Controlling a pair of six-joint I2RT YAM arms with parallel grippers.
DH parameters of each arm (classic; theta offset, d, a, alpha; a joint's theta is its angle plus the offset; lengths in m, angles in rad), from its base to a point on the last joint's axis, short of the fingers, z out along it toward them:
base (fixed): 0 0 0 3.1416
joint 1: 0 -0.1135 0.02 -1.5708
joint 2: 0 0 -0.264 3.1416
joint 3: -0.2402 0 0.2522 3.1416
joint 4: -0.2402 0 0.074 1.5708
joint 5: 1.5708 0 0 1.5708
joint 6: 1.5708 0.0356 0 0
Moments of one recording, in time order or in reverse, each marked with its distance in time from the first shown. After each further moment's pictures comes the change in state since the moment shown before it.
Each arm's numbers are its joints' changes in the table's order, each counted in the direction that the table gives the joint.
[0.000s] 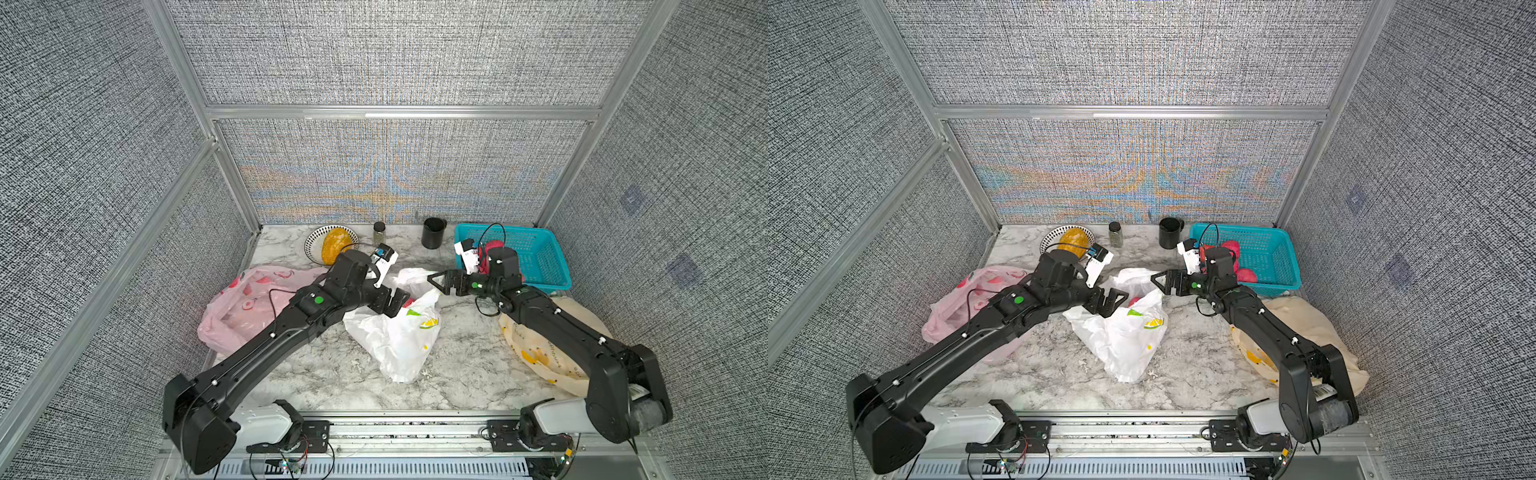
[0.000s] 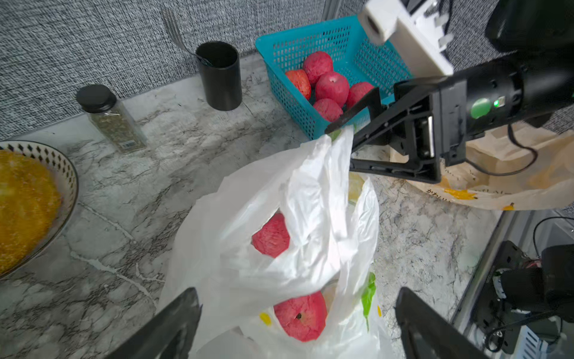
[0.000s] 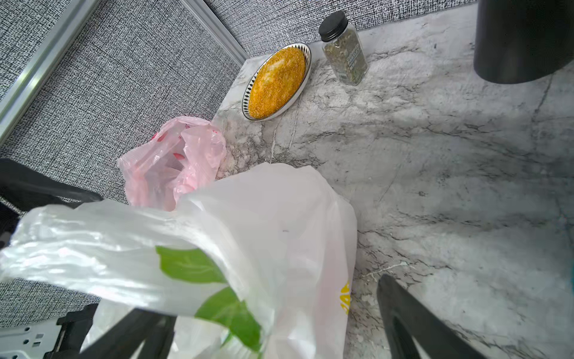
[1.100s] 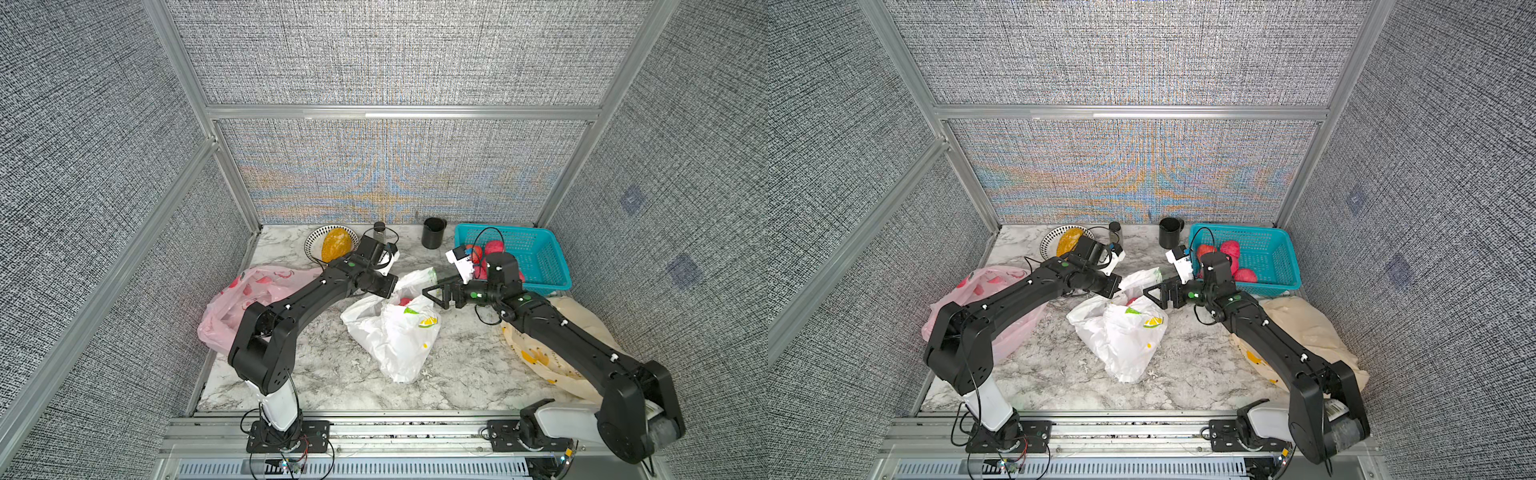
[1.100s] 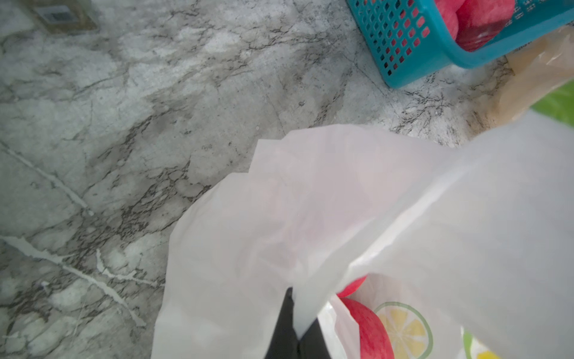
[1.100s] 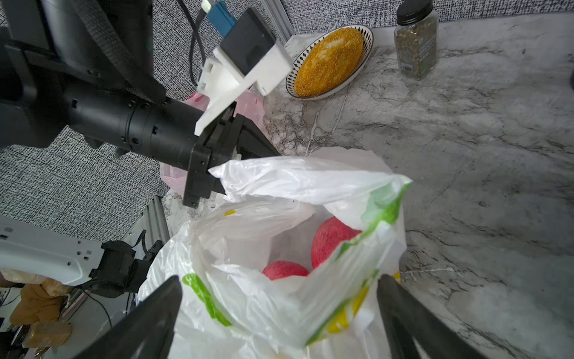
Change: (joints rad) left arm -0.162 -0.414 -0.146 -0.033 0.089 -0.050; right arm -0.061 0.105 0.035 -0.060 -0.075 -0.115
